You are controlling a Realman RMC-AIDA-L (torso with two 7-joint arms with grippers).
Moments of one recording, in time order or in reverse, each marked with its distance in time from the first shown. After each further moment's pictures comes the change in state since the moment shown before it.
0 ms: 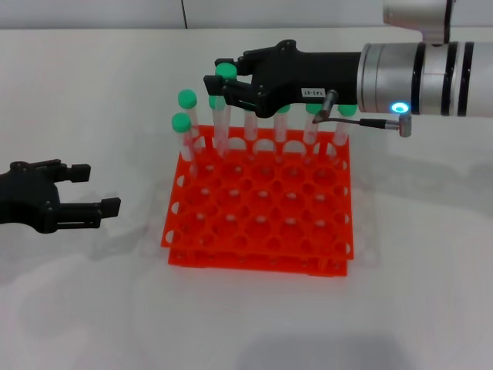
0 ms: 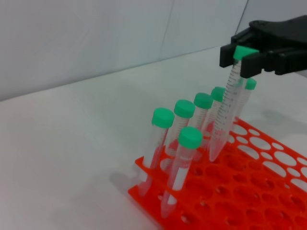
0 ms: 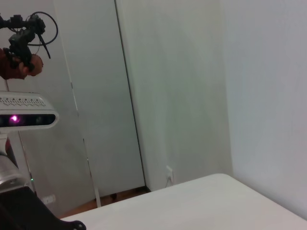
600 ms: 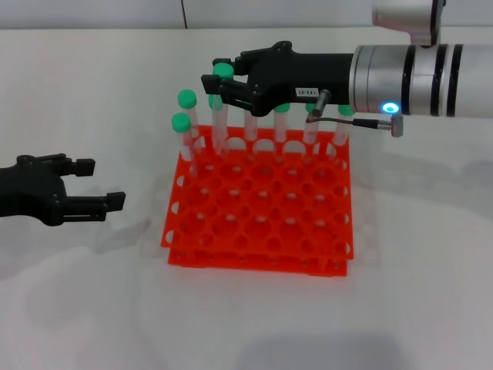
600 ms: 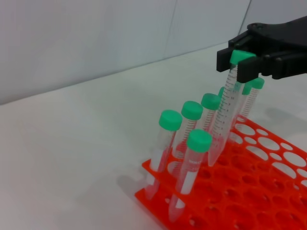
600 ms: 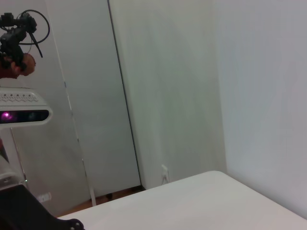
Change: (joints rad) left arm -0.029 0.000 0.002 -0.023 0.020 -0.027 0.006; right arm 0.043 0.000 -0.024 0.085 0.072 0.028 -0.057
